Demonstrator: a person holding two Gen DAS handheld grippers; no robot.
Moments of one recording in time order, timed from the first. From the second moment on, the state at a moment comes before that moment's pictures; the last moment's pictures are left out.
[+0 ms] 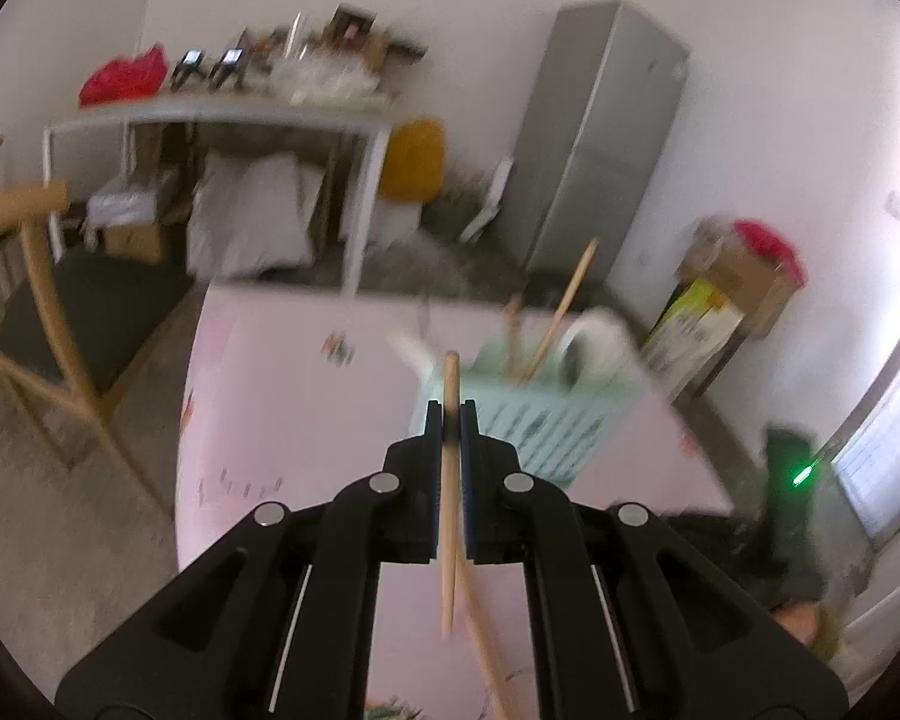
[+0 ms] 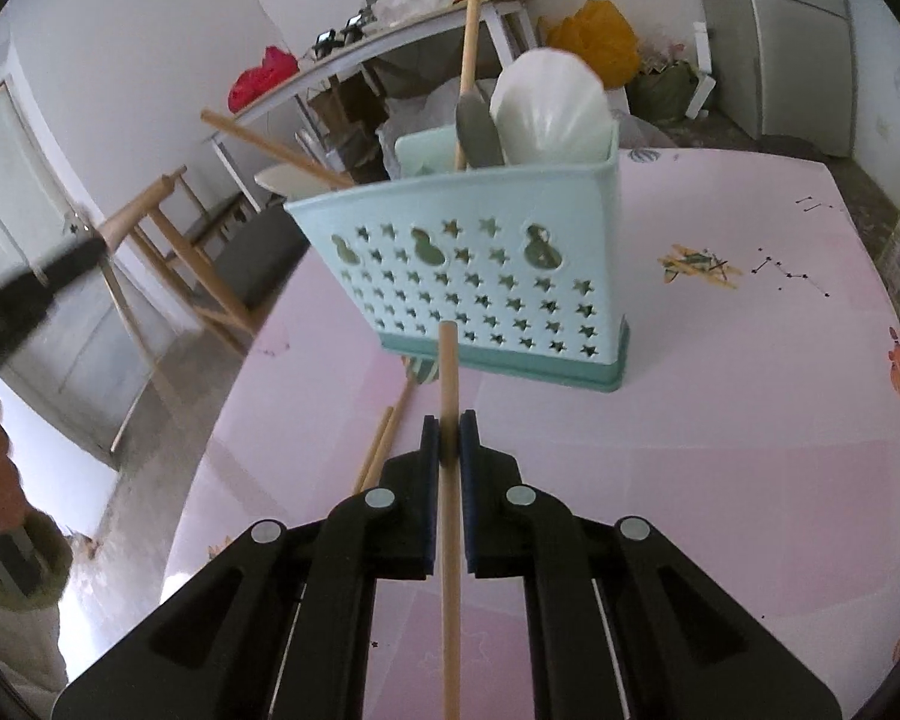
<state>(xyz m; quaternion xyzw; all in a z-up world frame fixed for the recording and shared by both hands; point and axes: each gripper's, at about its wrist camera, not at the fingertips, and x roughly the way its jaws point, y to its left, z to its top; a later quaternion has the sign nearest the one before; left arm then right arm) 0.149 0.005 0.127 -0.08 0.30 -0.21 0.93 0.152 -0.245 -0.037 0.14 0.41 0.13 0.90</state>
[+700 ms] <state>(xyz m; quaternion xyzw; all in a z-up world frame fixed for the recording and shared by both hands) 0.221 -0.057 0.218 -0.13 0.18 -0.28 0.93 0.148 -0.251 -0.035 0.15 0.40 0.12 0.90</state>
